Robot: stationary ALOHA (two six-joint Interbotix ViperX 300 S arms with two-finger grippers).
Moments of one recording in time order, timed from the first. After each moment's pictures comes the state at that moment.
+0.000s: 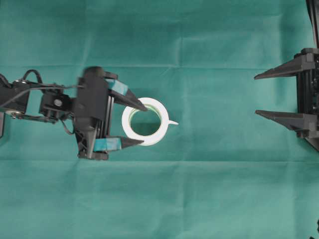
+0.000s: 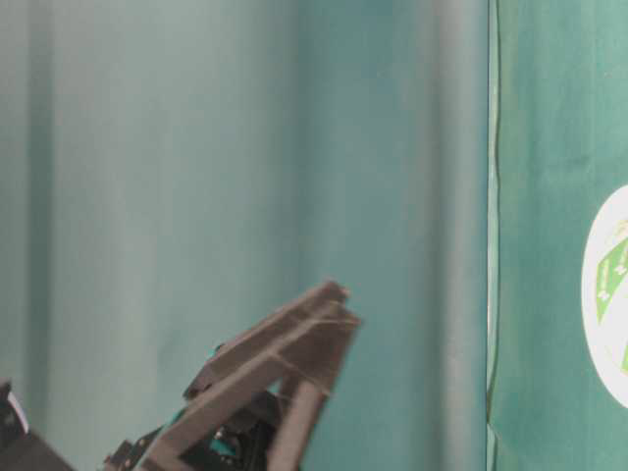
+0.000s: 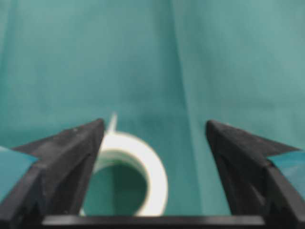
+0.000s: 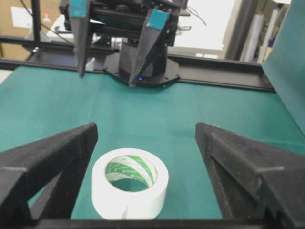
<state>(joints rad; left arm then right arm) -0.11 -0.22 0.63 -0.01 0.08 0.01 0.00 -0.96 1.25 0.00 -0.34 0.06</state>
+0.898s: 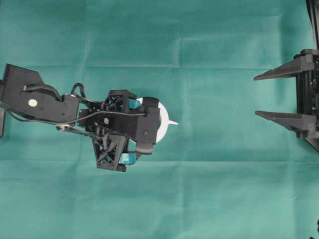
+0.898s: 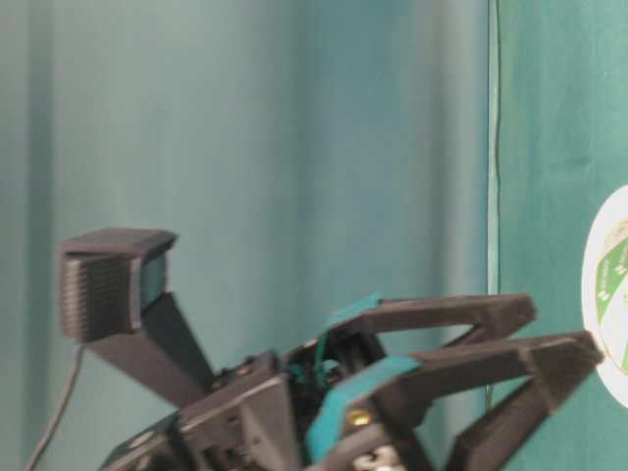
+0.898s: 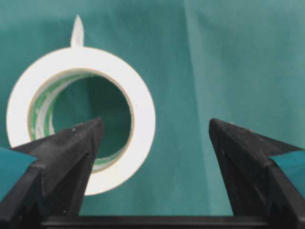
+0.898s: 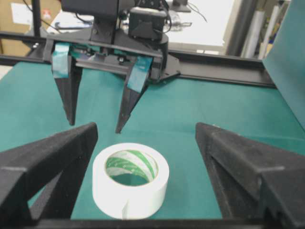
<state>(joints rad) -0.12 0.01 0.44 -0.01 0.48 0.02 0.00 -0.96 1.26 0.00 -0.34 0.06</state>
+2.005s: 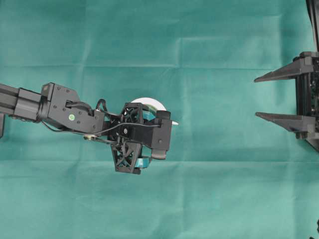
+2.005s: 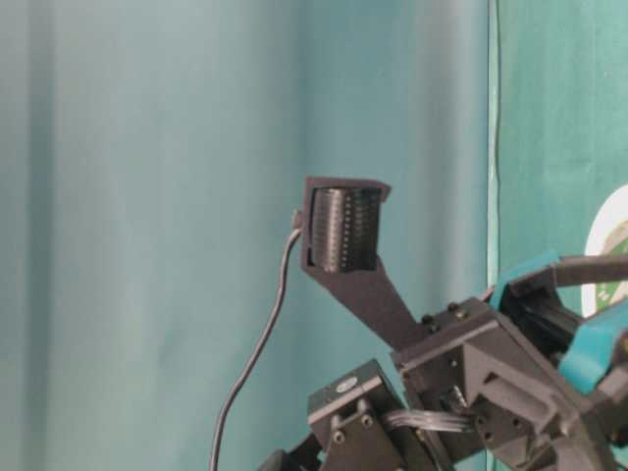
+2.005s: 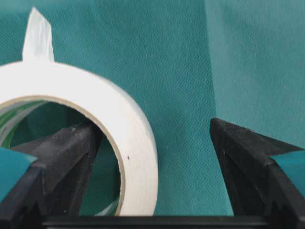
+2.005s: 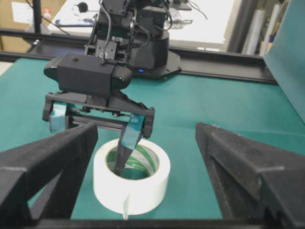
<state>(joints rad) -0.12 0.23 0.46 -0.01 0.23 0.01 0.00 -0.96 1.30 0.00 -0.38 0.06</state>
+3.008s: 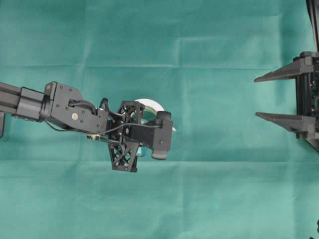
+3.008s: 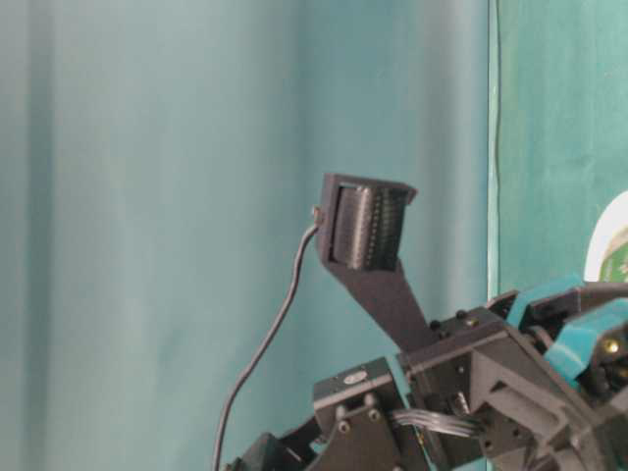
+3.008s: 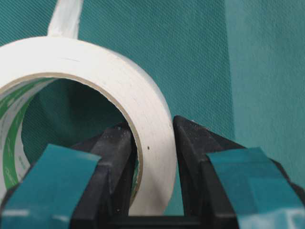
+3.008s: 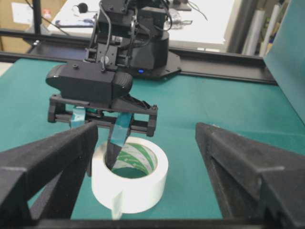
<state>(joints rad) -0.12 0.24 0.42 -0.01 0.44 0.02 0.00 -0.96 1.30 0.00 -0.38 0.06</state>
